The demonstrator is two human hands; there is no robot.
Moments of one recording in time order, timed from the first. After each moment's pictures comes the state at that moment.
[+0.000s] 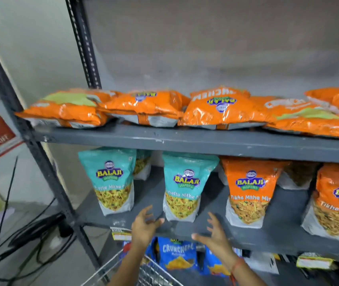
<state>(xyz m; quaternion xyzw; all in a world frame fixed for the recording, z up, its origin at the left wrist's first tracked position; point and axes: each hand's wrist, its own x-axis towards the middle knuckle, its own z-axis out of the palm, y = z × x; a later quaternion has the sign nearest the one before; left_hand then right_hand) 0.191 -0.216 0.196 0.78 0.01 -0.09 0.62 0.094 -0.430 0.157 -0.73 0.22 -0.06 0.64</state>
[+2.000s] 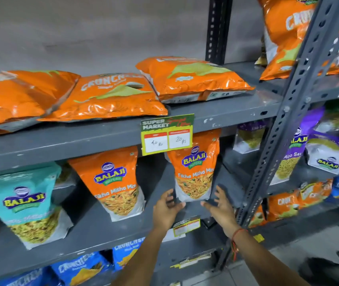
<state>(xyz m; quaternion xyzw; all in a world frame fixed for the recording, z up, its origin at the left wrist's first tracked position) 0.029 -0.643 0.168 0.77 -0.21 -0.23 0.55 -0.105 -0.777 0.169 -0.67 0.41 -0.21 0.58</state>
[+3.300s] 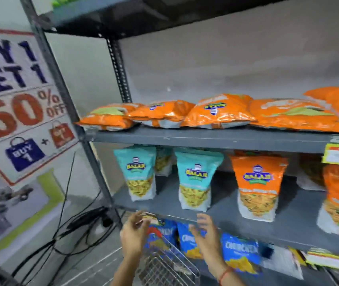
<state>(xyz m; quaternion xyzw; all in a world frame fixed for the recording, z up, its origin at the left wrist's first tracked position) 0.074 -0.154 0.232 0.78 0.10 0.10 0.61 0.020 -0.358 0.206 -0.73 0.15 -0.19 0.64</state>
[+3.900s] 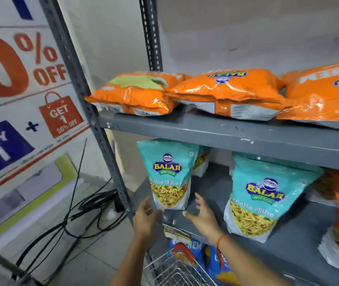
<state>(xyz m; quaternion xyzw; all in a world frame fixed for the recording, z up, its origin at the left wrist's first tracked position) 0.260 -0.087 0.195 0.75 0.12 0.02 0.65 0.264 -0.273 0.170 -0.79 0.08 0.04 0.60</state>
